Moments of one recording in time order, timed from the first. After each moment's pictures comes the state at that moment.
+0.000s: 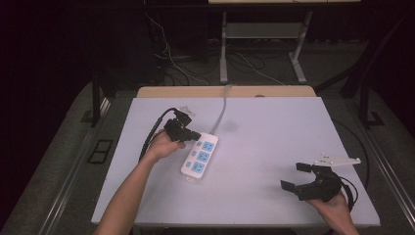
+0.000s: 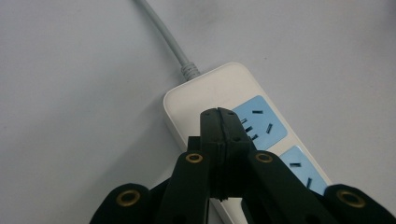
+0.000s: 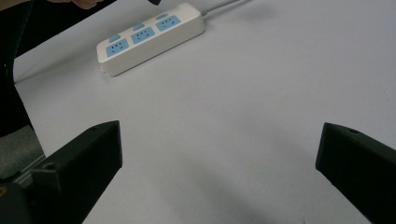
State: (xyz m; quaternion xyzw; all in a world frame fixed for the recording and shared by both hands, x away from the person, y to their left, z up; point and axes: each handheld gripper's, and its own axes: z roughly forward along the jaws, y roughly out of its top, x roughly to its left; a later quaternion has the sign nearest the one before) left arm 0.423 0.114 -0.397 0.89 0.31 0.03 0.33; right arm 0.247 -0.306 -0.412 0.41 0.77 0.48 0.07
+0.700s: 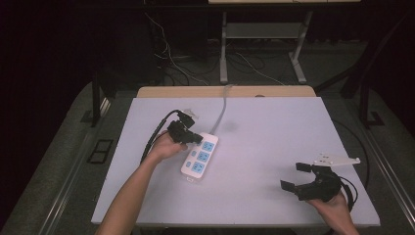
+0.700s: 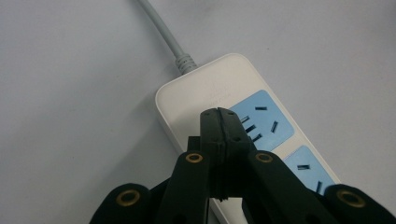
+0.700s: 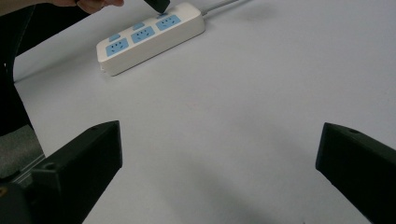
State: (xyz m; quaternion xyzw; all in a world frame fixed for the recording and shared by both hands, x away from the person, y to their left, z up) left arm 0.425 0.106 -0.408 0.90 0.30 0.02 0.31; right arm 0.247 -0.306 -0.413 0.41 0.77 0.48 0.07
